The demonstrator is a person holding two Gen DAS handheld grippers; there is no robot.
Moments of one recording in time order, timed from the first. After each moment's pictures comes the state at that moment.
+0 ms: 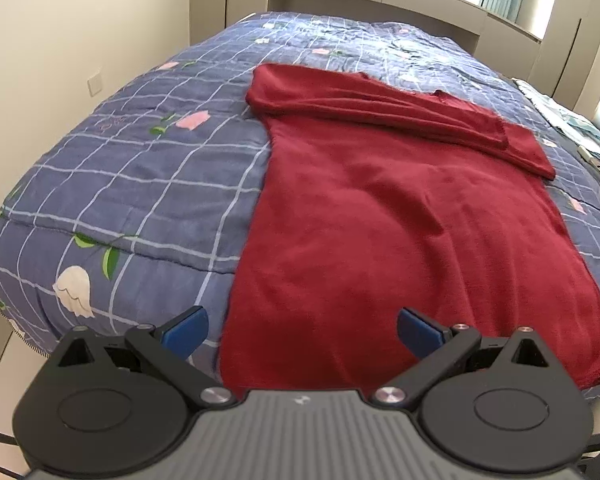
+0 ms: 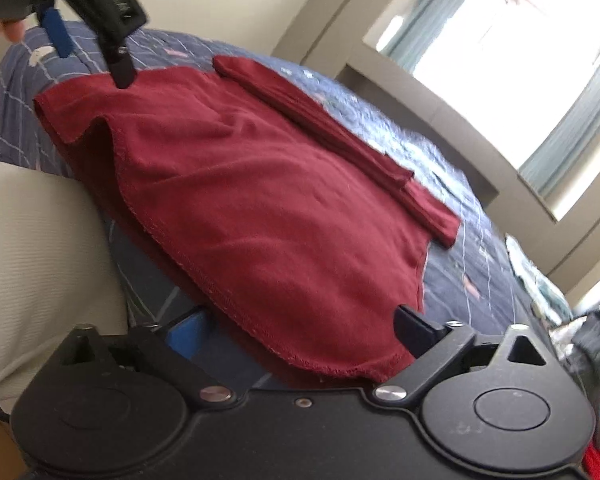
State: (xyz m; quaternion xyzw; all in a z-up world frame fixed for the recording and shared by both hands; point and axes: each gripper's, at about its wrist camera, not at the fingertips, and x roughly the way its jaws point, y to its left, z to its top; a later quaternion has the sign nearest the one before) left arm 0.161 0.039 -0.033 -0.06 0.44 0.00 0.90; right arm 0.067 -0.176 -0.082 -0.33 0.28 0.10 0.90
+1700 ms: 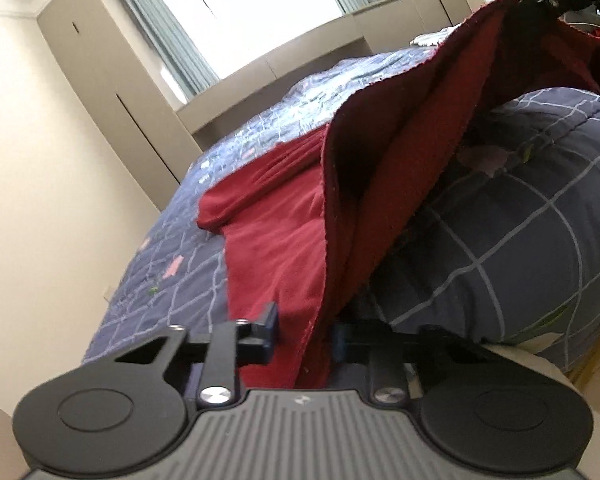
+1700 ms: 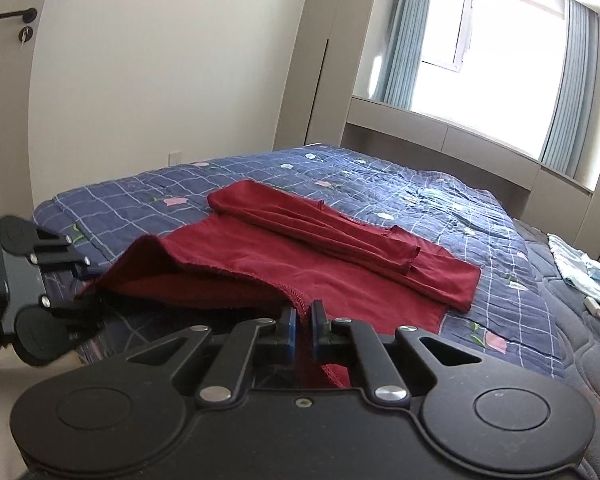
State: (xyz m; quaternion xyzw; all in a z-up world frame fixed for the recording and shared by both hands) left arm 0.088 -0.049 -0.067 0.28 0.27 -0.03 0.92; right arm 0.090 -0.198 0.028 -0.15 0.24 0.17 0.94
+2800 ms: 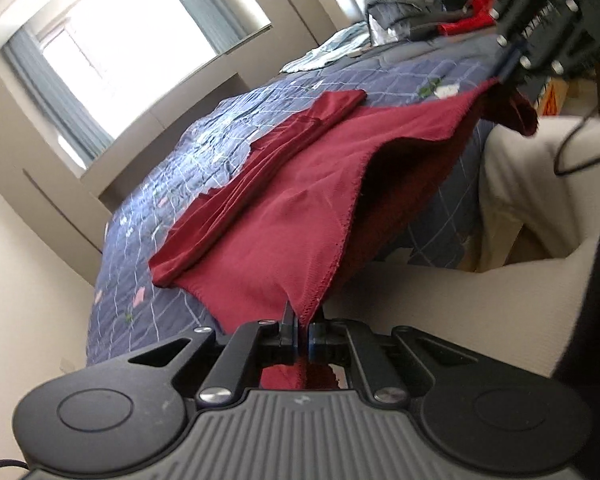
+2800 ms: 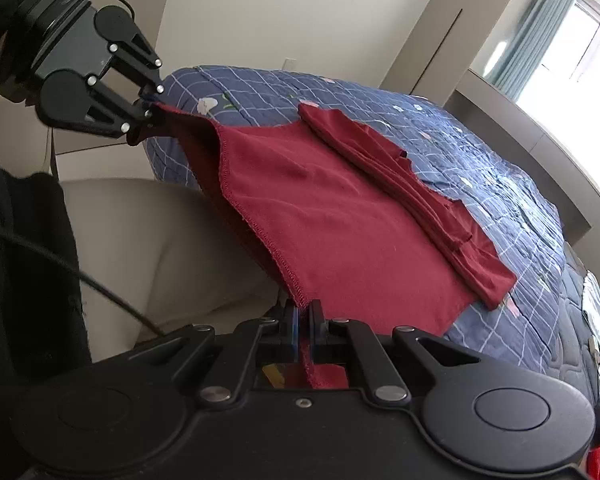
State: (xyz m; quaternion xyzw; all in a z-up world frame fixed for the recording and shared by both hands) left arm -0.054 -0.008 -0.002 0.35 0.27 -0.22 0.87; right arm -0.045 -0.188 0.049 -0.31 0.33 0.28 0.85
